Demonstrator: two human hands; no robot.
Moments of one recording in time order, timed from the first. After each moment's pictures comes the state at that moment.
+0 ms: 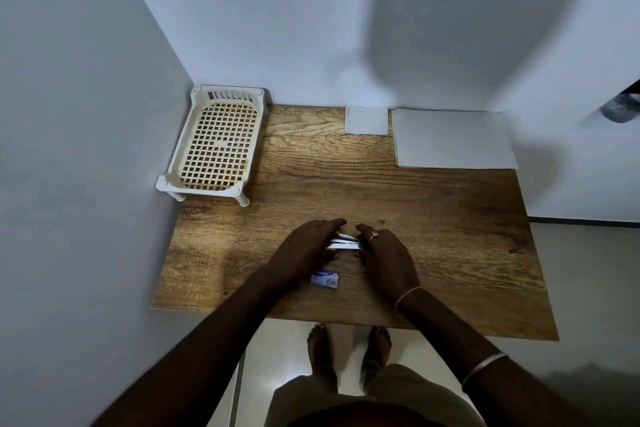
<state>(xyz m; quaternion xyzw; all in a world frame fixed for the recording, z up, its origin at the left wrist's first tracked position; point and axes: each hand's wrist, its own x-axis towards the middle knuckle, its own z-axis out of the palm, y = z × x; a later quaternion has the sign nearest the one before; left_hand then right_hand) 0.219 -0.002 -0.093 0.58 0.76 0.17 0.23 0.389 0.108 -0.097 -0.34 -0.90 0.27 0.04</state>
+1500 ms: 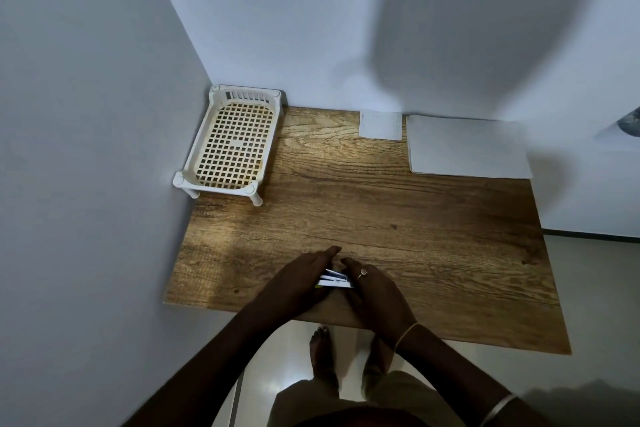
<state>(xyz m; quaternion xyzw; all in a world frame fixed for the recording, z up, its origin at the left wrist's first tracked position) 0.231 -0.067 -0.109 0.57 0.76 0.17 0.27 0.395 0.055 -0.108 -0.27 -0.91 0.31 -0.06</state>
